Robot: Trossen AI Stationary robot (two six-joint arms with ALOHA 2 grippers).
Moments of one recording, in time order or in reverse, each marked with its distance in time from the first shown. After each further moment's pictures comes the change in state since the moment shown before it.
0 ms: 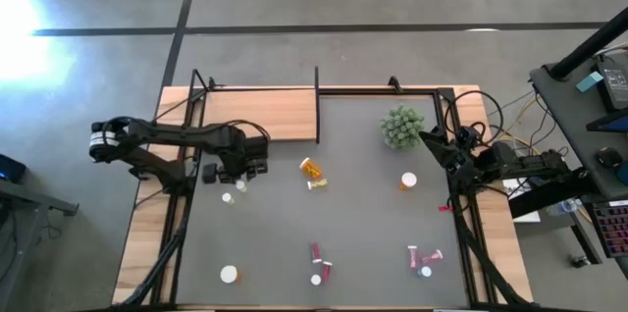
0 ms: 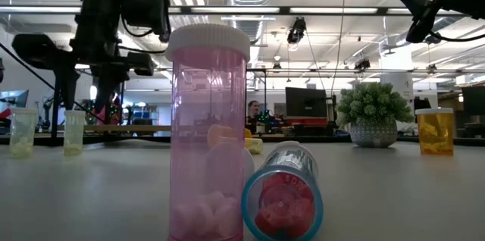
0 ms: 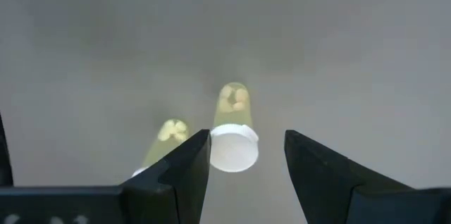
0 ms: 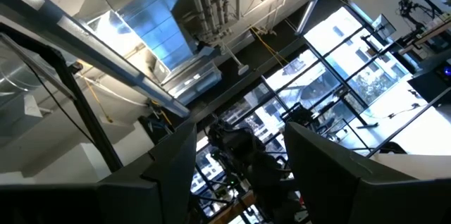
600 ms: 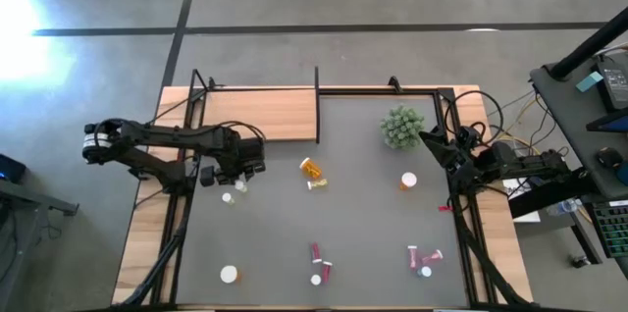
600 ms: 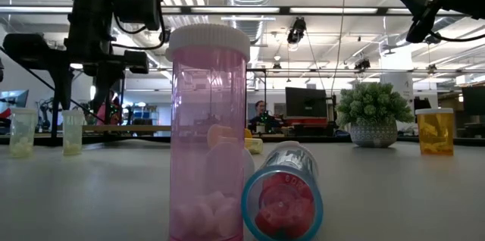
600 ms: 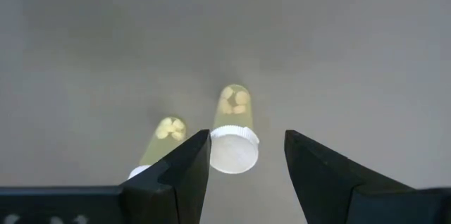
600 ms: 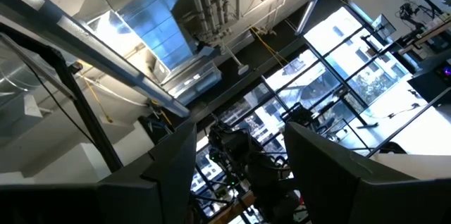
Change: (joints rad) left arm -0.013 -0.055 -0.035 0.025 -0.021 -0.068; right arm 0.000 0.000 0.000 0.000 0.000 0.000
